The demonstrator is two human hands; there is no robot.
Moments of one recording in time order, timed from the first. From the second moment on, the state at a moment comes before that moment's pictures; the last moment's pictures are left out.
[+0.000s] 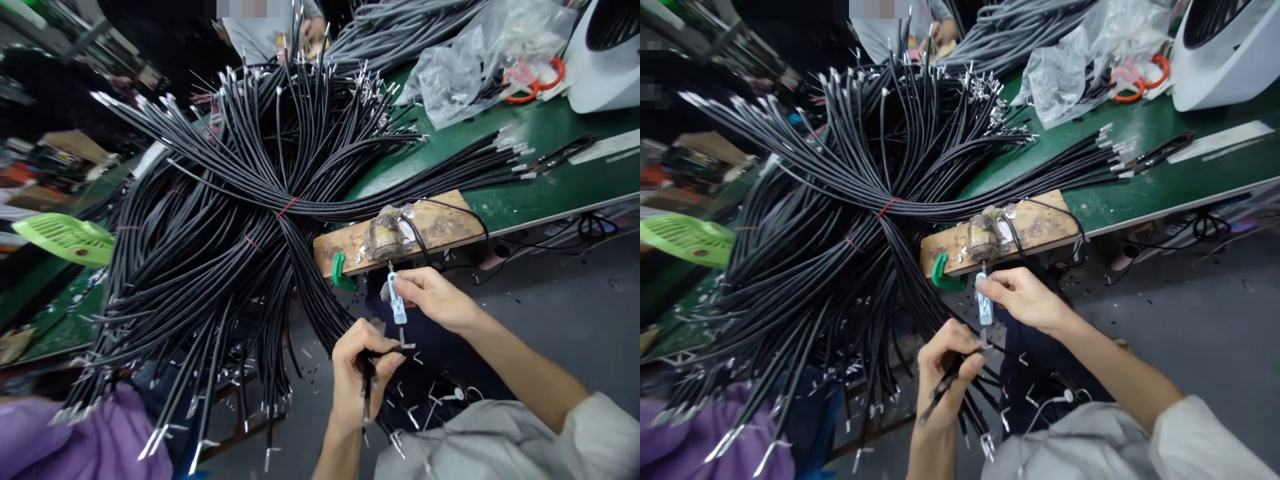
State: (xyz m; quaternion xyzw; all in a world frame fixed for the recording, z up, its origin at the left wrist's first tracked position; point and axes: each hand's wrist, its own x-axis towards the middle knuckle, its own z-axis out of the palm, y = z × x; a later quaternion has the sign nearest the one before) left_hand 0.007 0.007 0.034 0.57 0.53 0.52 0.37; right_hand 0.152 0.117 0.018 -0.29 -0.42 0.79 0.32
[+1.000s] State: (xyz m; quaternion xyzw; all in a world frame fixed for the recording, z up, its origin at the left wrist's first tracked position) left_hand 0.009 0.018 0.029 0.65 0.58 0.38 0.32; right_hand 0.181 0.058 0.009 -0.23 -0.74 0.45 0.45
